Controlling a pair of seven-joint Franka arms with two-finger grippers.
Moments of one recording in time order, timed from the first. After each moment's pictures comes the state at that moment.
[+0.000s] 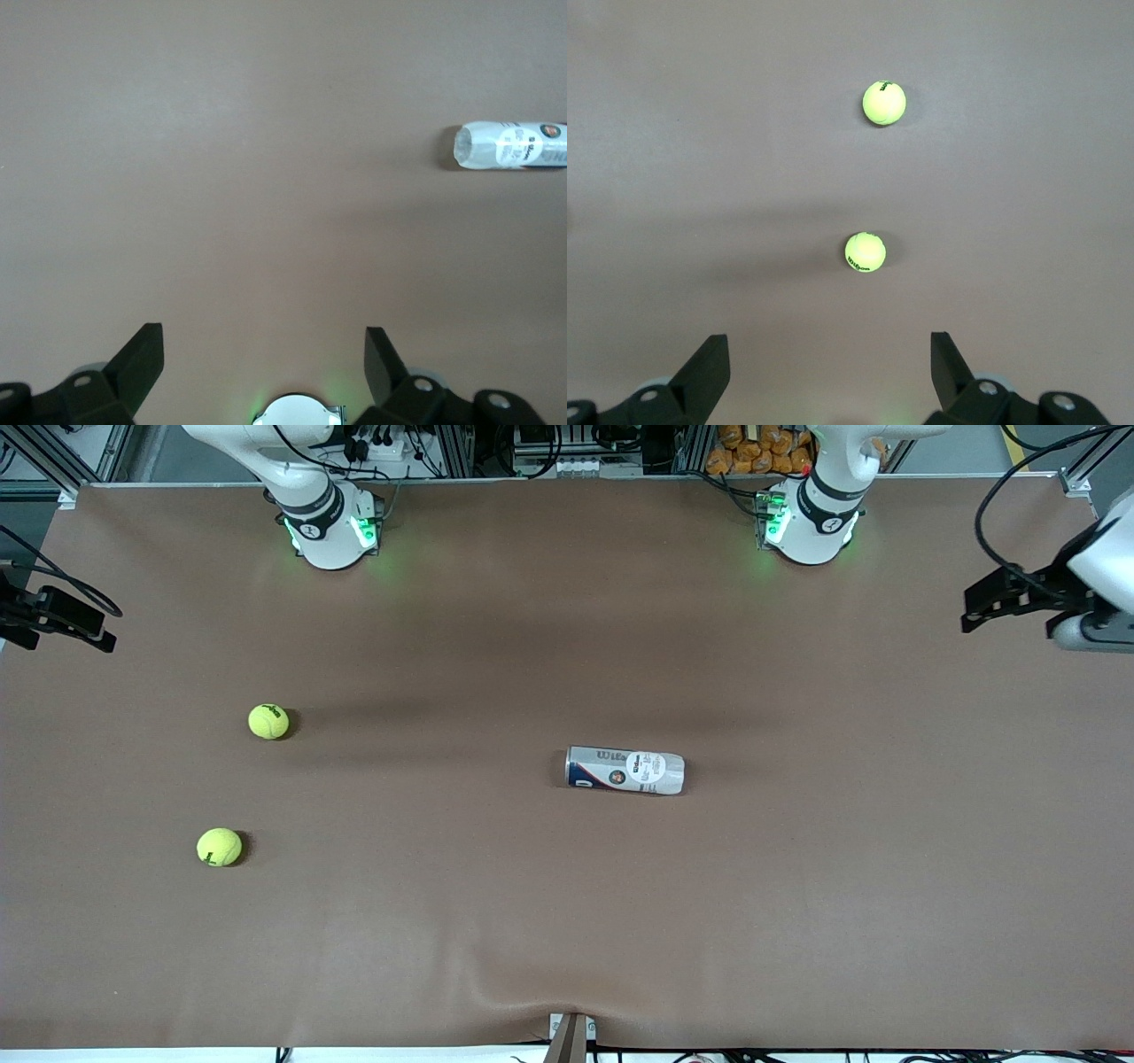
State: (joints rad) left arm -0.08 0.00 -0.03 -1.51 0.01 1.41 0.02; right arm -0.03 -0.05 -0.06 -1.59 0.01 1.50 -0.03
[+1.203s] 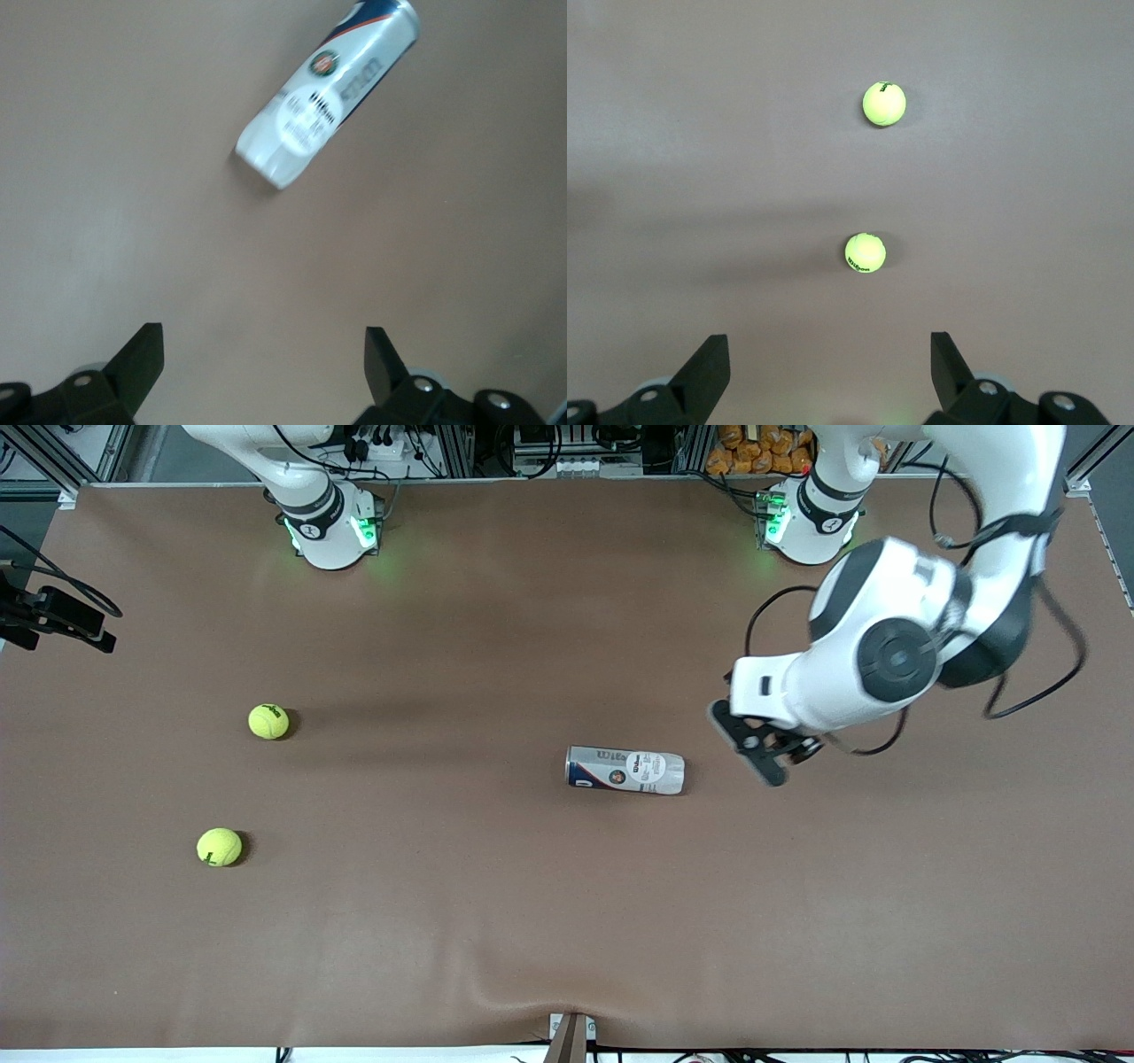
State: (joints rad) left arm -0.14 0.41 -0.34 -1.52 -0.03 1.73 0.56; right arm -0.03 -0.05 -0.06 -1.59 0.01 1.50 -0.03
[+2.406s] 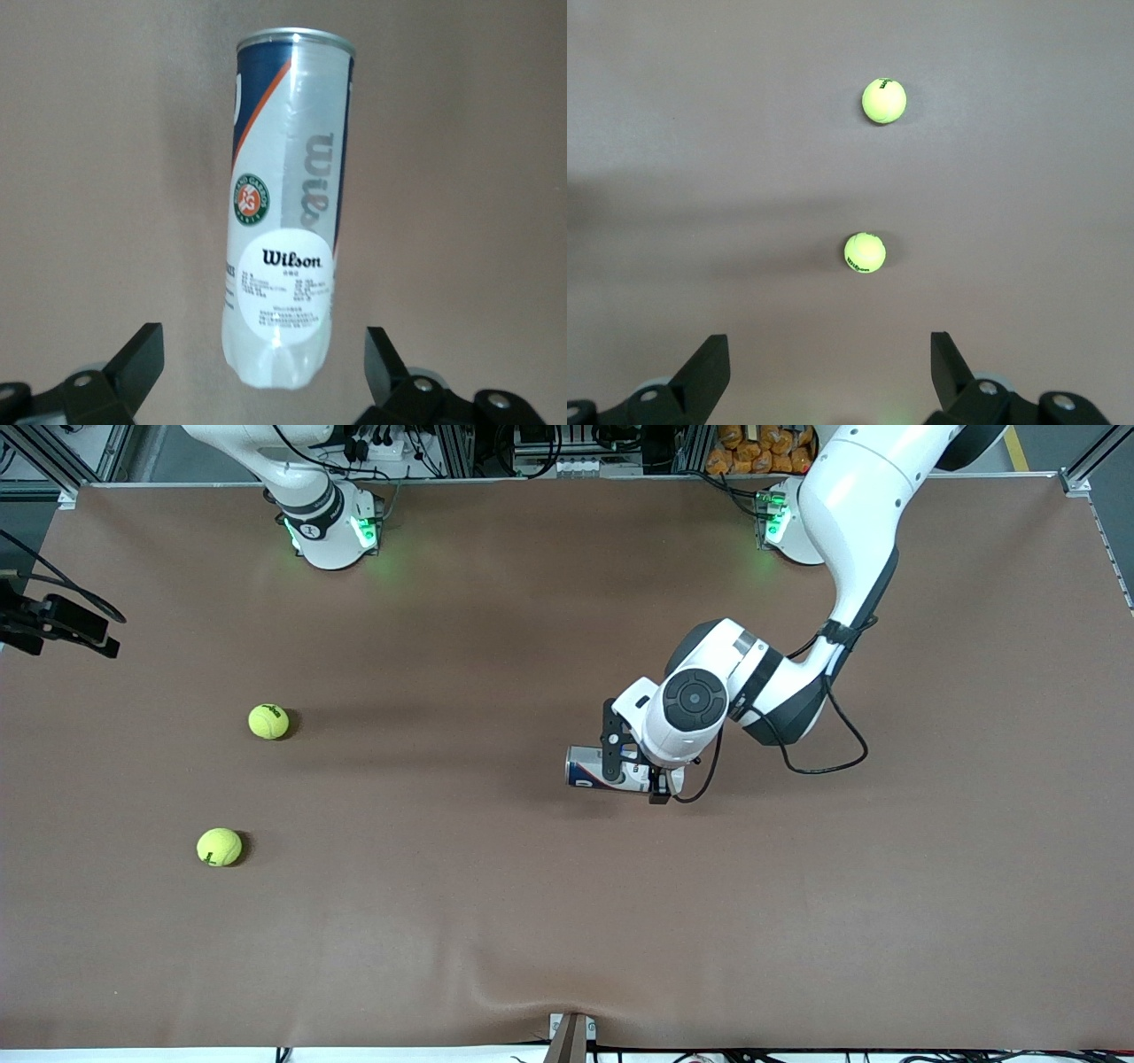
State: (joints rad) left arm -0.32 0.65 -0.35 -1.53 0.15 2.09 0.92; right arm -0.03 -0.02 -0.06 -1.58 0.01 1.51 -0.03
